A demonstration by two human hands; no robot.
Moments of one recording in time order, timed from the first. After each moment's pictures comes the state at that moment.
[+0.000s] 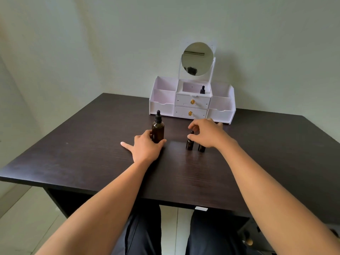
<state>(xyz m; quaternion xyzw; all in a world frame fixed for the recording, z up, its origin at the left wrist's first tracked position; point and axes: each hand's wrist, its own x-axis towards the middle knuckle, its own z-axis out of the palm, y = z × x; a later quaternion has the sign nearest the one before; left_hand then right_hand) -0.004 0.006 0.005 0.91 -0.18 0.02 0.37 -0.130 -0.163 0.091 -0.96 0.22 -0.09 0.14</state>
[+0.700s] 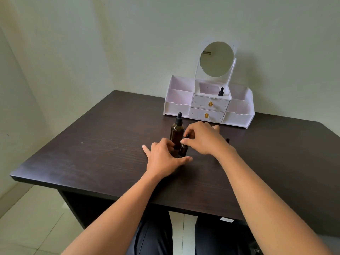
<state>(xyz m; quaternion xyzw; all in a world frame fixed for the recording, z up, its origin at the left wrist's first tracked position) -0.008 0.039 -0.006 0.85 -0.29 0.00 0.43 -0.084 -0.092 0.093 -0.97 0.19 -0.10 0.10</state>
